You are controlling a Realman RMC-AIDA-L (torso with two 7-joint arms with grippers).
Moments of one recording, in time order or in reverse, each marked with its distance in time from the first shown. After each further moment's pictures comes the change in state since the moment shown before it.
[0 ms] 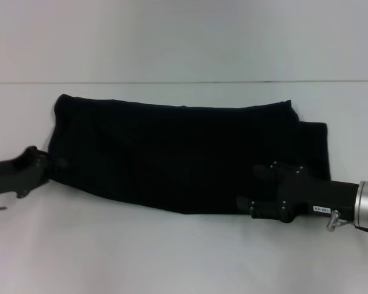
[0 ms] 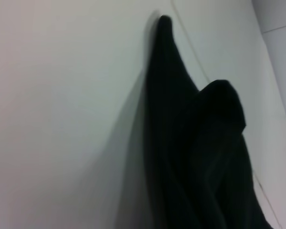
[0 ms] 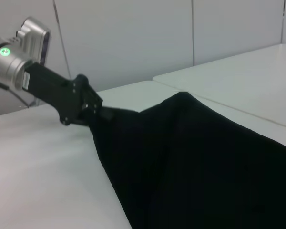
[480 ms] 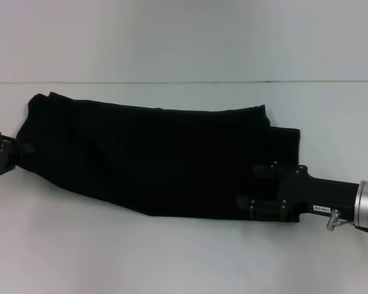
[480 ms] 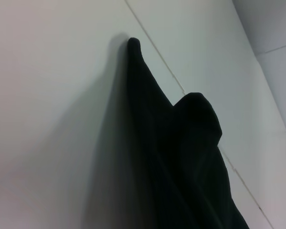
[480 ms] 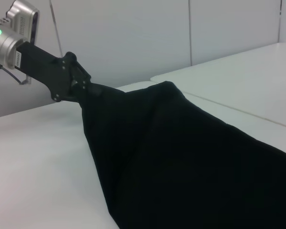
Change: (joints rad) left arm 0.015 0.084 -0.005 0.044 0.000 0.060 -0.029; right arm 0.000 0.000 0.001 0.003 0.004 0.004 0.008
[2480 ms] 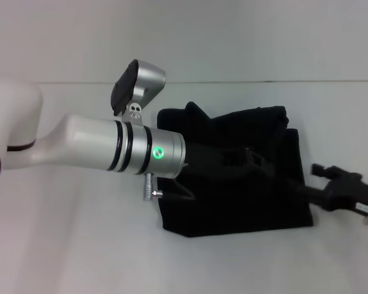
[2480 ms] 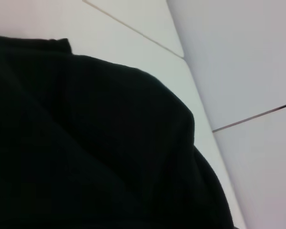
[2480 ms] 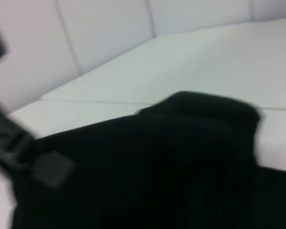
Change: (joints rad) left arm -0.391 -0.319 0.534 -0.084 -0.242 -0.107 0.133; right arm -0.101 0.002 0.213 0.017 0.008 0.120 0.106
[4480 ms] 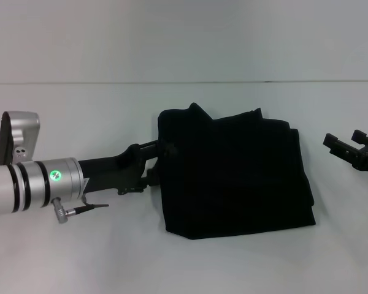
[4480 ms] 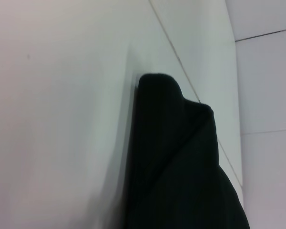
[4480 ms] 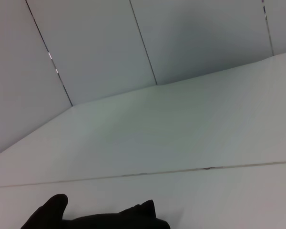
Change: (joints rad) left arm 0.273 0.123 -0.041 -0.070 -0.206 -0.058 -0.082; right arm 0.029 0.000 0.264 0.013 0.032 0.046 0.001
